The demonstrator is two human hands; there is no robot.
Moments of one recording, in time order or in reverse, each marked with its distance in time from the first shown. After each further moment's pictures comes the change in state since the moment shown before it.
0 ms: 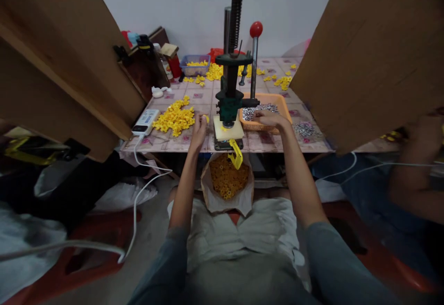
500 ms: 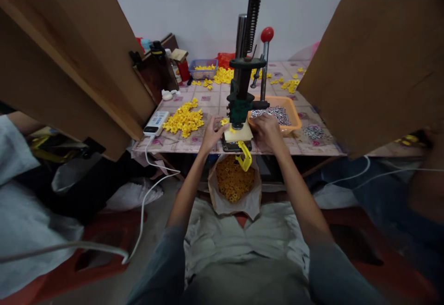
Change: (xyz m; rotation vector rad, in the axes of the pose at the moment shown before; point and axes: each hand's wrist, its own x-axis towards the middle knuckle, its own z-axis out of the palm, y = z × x) left_hand -0.002 0.014 0.011 -0.096 -0.142 -0.050; right_hand -0.052 -0.065 0.048 -0.138 0.465 -0.266
